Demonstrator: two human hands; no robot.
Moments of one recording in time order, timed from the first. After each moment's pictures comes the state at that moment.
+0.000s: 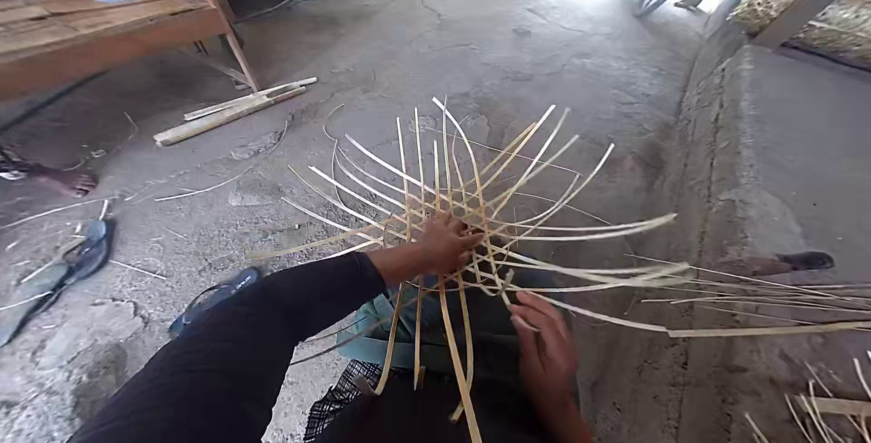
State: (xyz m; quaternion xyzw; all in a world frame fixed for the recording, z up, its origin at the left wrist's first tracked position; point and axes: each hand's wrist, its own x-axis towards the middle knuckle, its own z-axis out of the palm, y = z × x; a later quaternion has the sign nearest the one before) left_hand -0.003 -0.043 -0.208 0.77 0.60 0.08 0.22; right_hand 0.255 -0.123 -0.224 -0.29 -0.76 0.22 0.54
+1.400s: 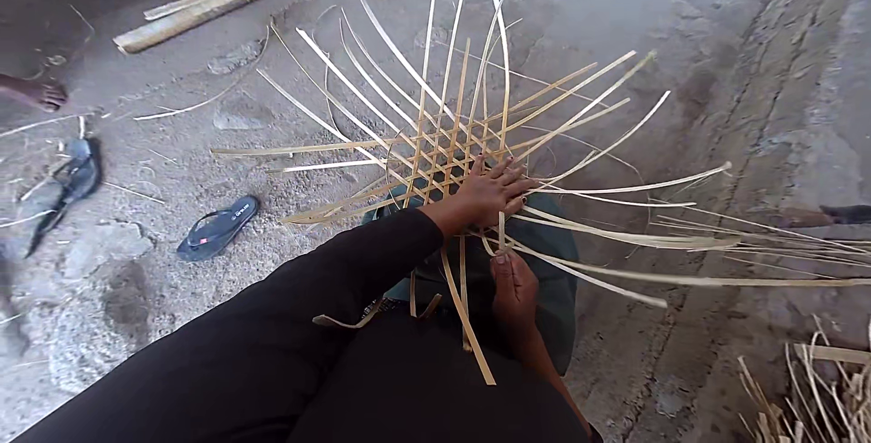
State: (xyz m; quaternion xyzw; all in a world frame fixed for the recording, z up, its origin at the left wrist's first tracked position) left_hand 0.070 -0.013 -0.253 0.80 0.57 0.09 0.19; right_hand 0.228 -0.138 -0.251 -0.35 -0.75 0.34 0.44
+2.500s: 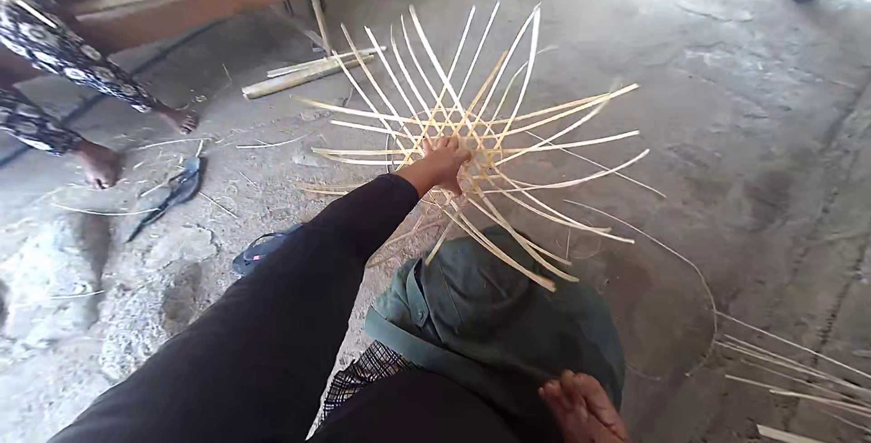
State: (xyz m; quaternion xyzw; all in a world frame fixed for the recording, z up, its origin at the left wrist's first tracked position) left_hand -0.157 0.037 -0.205 0.63 0.76 0.05 0.13; right_hand 0.313 -0.129 -0.249 -0.16 -0.41 0.82 0.36
